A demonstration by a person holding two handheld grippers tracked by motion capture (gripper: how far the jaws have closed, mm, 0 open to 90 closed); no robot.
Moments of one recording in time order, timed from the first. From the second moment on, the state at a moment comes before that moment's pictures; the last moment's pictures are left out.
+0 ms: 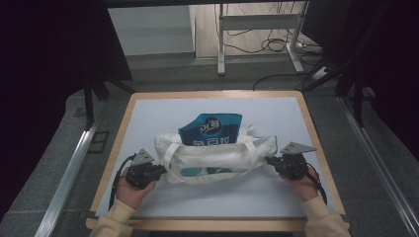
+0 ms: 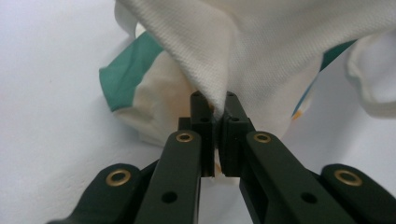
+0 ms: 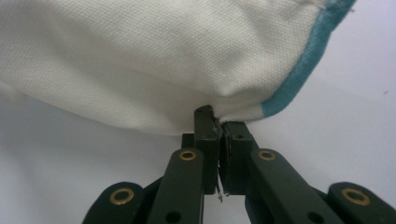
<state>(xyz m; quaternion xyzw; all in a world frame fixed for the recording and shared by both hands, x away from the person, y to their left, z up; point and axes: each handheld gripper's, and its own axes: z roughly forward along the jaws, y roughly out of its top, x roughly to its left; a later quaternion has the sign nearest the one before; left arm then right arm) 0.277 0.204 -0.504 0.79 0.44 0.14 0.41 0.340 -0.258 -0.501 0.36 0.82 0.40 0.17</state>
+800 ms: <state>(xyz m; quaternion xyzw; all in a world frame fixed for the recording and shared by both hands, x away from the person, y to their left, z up) 0.276 0.209 -0.507 0.78 0.45 0.15 0.40 0.339 -0.261 -0.506 0.39 0.82 0.39 0.18</state>
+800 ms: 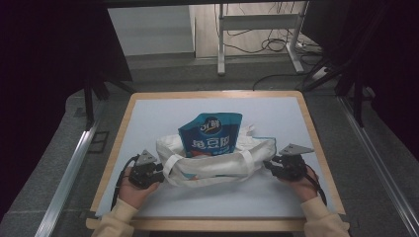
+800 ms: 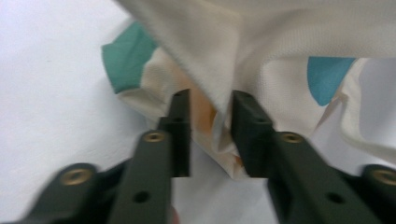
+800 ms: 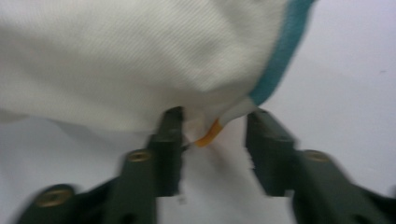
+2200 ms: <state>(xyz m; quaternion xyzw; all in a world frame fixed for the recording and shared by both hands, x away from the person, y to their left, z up) 0.286 0.178 -0.460 0.78 0.43 0.14 0.44 0.346 -0.209 -0.454 0.32 0.82 0.45 0.16</state>
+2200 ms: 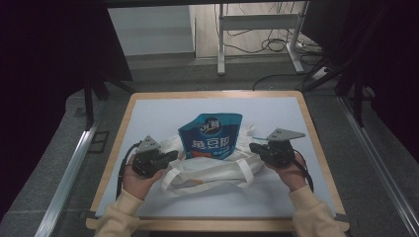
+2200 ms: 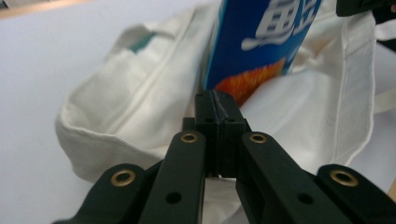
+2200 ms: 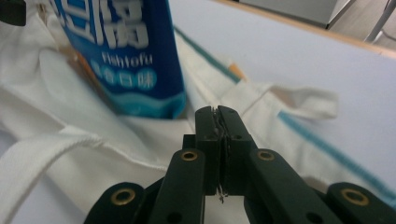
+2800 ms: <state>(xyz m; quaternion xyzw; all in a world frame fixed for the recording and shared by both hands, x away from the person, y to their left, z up) 0.286 0.174 -0.498 0.80 0.44 0.11 0.40 0.339 -0.210 -0.508 0.33 0.85 0.39 0.12</state>
